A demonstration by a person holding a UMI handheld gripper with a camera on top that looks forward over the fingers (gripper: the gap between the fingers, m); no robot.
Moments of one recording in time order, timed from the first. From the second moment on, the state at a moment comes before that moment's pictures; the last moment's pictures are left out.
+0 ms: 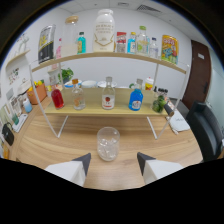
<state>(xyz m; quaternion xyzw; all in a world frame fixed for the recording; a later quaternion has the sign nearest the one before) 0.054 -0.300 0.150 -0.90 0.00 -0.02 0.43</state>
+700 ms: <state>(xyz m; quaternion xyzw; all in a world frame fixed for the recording) -0.099 -0.284 0.189 -0.84 -0.01 0.04 0.55</state>
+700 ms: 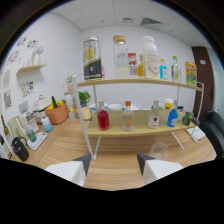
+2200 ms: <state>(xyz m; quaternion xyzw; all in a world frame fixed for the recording) -0.087 -0.207 0.178 -0.81 -0.04 0.04 0.59</state>
